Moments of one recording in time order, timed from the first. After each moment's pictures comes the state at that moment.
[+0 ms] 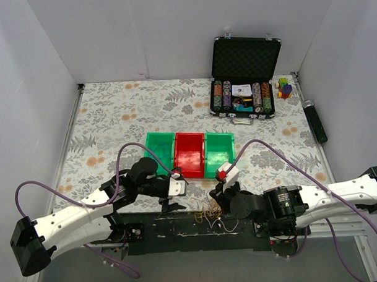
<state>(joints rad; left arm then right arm) -0.93 0.83 0.53 -0.26 0.61 0.50 1.71 0.82 0.71 -0.50 0.75 0.61</state>
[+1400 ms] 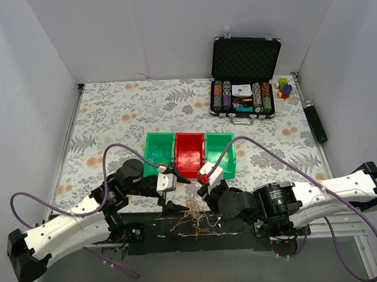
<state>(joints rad) -0.93 0.69 0.51 -0.08 0.68 0.21 1.74 1.00 0.98 -0.53 0.72 0.42</state>
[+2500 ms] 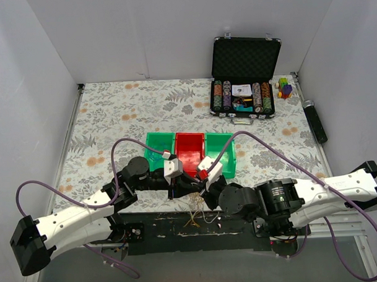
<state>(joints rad) -0.94 0.83 0.49 0.24 0.65 -0.05 1.74 1.04 1.06 -0.54 0.74 0.37</state>
